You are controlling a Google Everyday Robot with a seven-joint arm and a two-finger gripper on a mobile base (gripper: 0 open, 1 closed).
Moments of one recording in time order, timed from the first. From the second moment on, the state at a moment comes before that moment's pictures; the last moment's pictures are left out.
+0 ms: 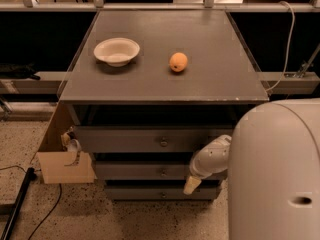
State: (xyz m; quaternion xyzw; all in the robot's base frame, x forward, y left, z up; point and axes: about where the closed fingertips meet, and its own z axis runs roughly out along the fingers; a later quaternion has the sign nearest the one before) arm 0.569 -0.139 0.429 -0.58 0.79 -0.02 0.18
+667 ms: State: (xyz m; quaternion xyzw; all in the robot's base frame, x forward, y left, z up) arm 0.578 -0.158 0.398 -0.58 0.80 -0.04 0.14
